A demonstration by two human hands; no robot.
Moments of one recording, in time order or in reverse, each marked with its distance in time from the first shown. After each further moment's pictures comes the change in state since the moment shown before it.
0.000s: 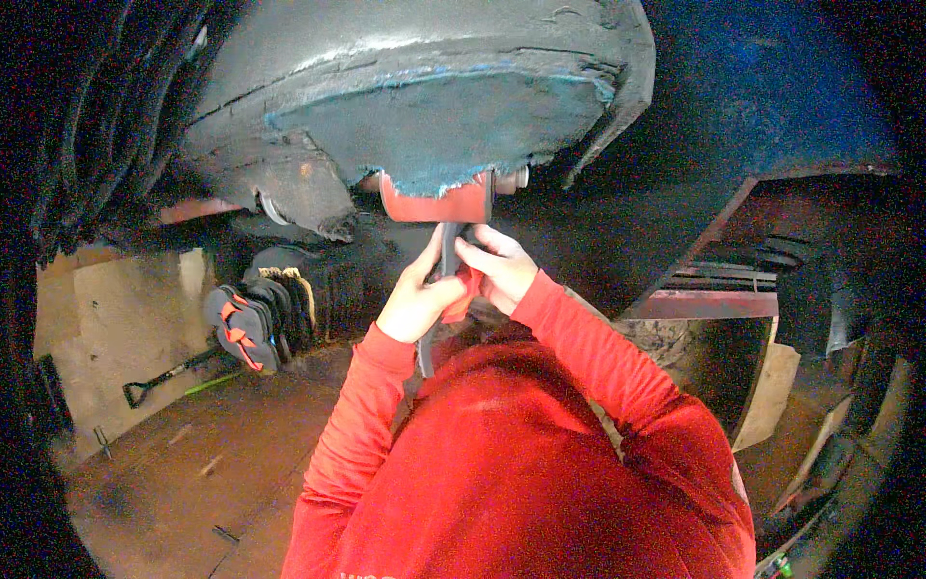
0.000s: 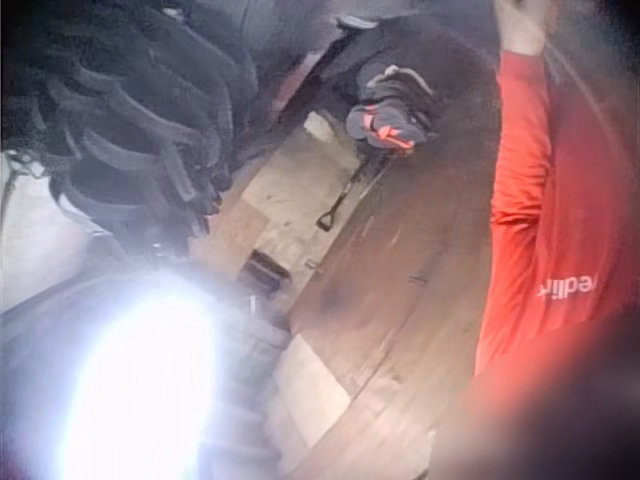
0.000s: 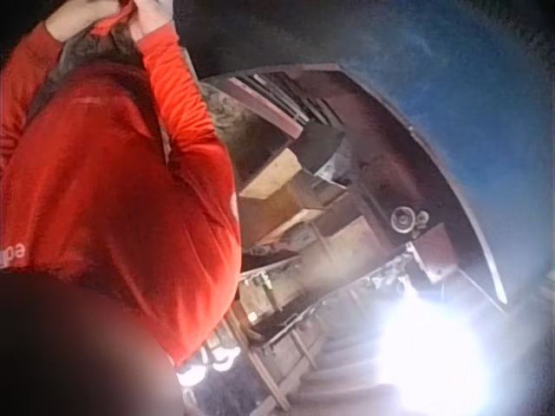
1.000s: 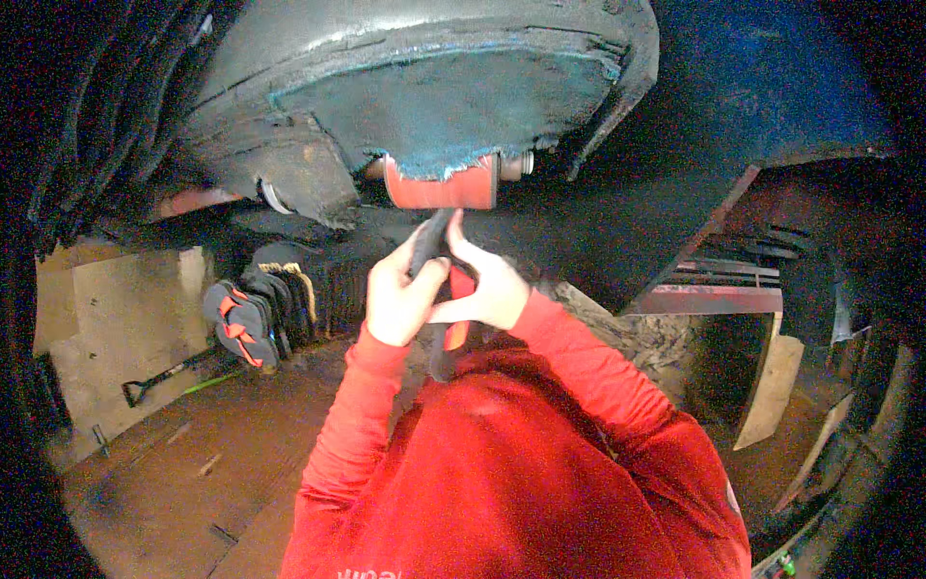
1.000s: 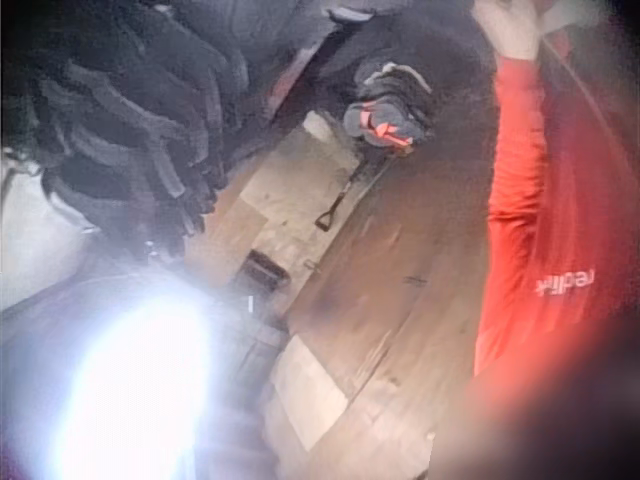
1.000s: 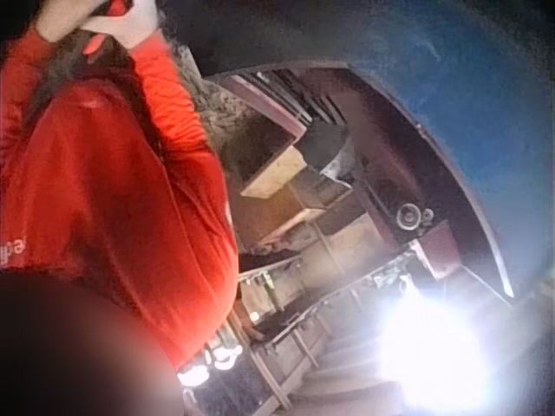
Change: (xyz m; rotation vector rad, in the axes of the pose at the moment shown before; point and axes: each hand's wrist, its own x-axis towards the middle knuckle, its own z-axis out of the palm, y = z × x) left_hand -0.005 0.006 -0.009 0.513 0.317 0.279; right_hand -0.011 0.013 0.013 -0.951 -0.149 -0.285
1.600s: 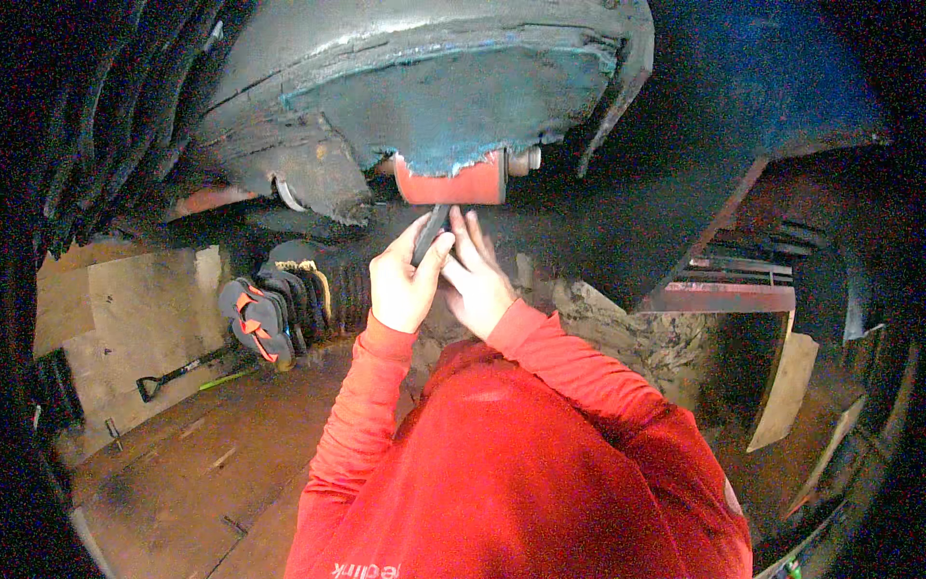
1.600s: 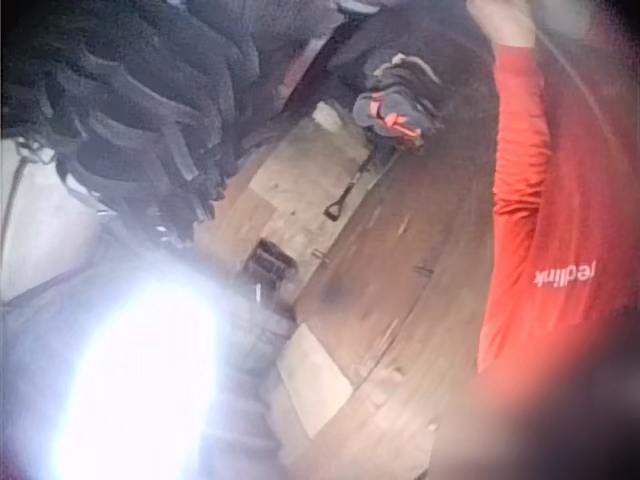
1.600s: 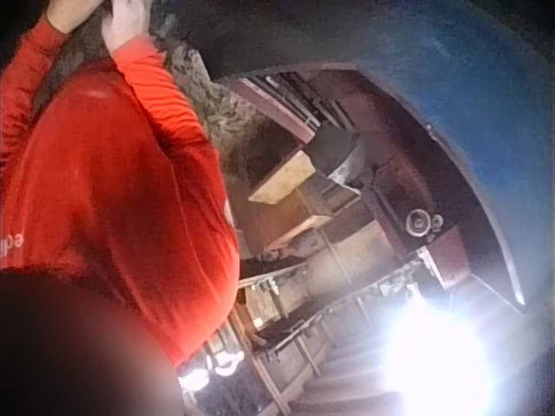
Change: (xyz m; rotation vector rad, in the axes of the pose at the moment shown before) left_hand -0.004 -0.001 -0.008 0.307 0.138 0.187; right_hand 0.003 0.025 0.043 -0.733 0.357 -0.312
